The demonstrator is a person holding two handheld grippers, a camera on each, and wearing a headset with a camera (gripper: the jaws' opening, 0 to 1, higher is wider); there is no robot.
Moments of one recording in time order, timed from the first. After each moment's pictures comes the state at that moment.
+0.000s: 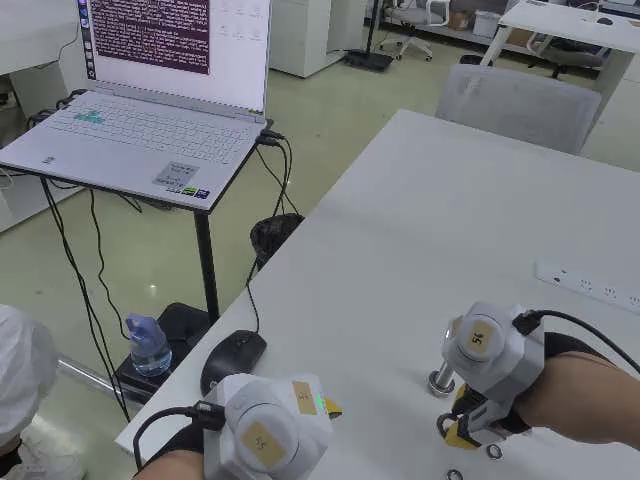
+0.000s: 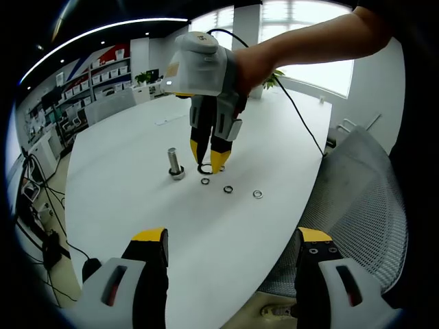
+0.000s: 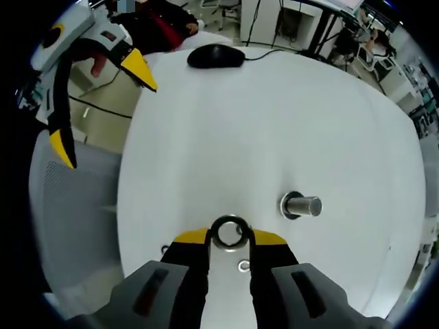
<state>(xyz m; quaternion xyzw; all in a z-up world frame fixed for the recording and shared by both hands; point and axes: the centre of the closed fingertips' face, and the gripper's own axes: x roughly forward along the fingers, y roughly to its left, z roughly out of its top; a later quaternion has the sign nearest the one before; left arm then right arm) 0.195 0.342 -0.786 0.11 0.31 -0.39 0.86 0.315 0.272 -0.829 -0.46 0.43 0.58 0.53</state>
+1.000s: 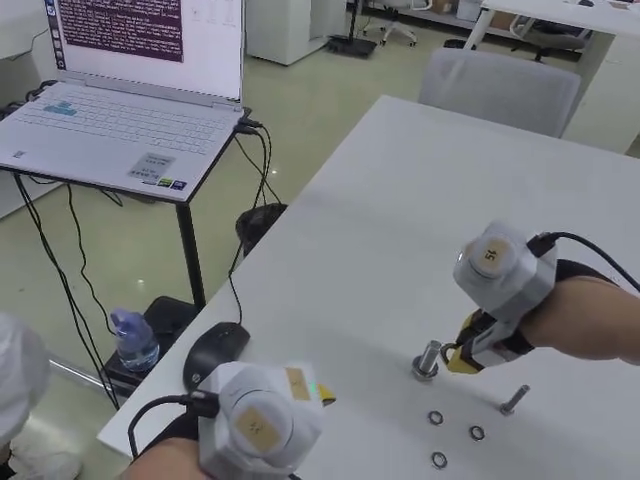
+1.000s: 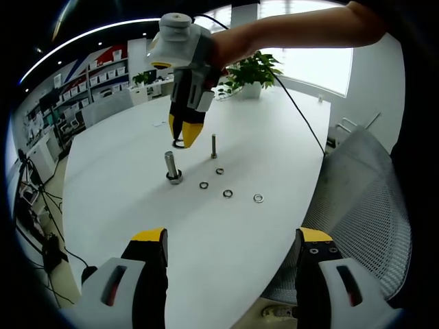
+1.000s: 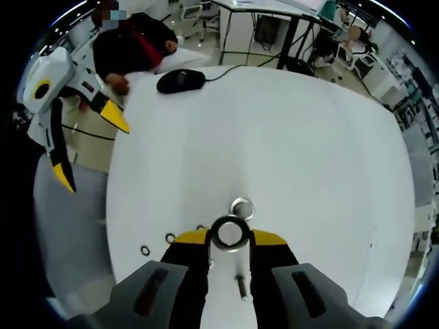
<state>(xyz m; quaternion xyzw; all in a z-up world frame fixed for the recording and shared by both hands) 0.202 0.334 -0.785 0.11 0.31 -0.39 0.86 0.369 0.284 -0.790 -0.43 0.41 0.56 0.58</state>
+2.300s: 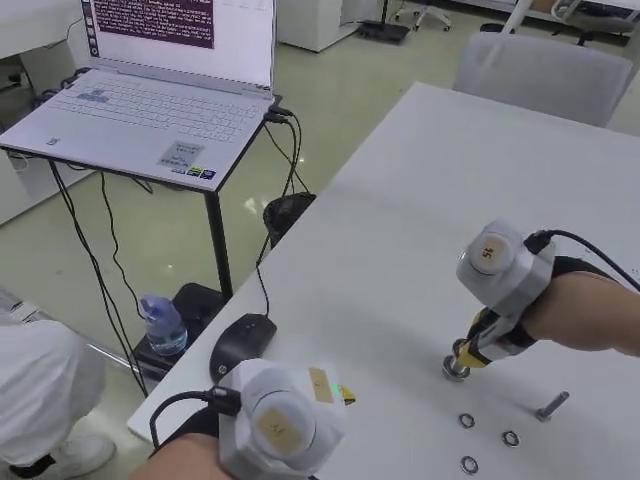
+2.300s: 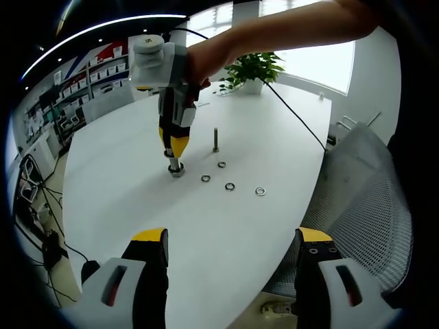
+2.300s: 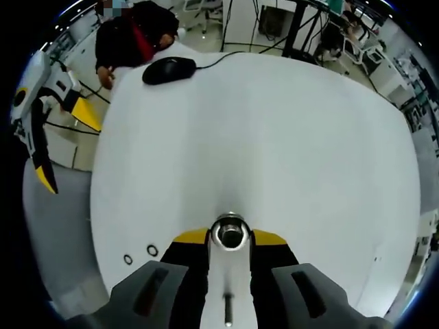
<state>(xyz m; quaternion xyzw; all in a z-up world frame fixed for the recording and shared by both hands) 0.202 0.343 -0.794 0.11 0.32 -0.39 0.85 0.386 0.305 -0.832 -0.45 0.43 0.56 0.55</state>
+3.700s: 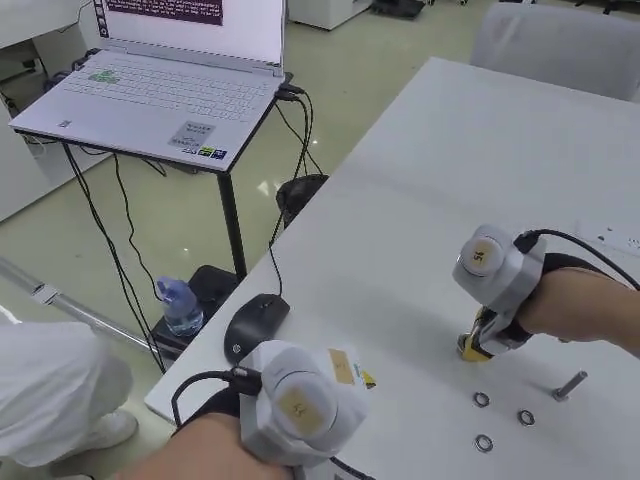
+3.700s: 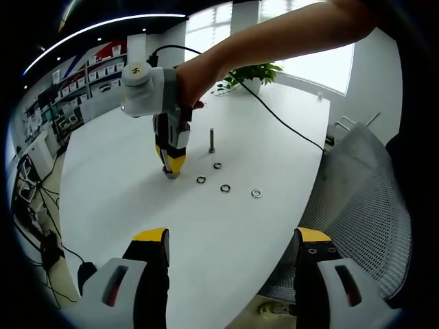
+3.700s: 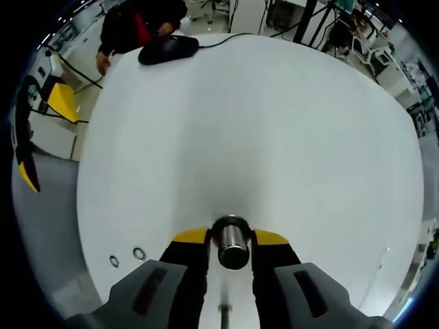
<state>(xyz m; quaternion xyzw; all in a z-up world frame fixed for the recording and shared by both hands) 0.199 0.333 -0.793 0.11 0.32 -0.40 0.85 0.386 0.300 -0.864 -0.47 0.43 0.56 0.53</state>
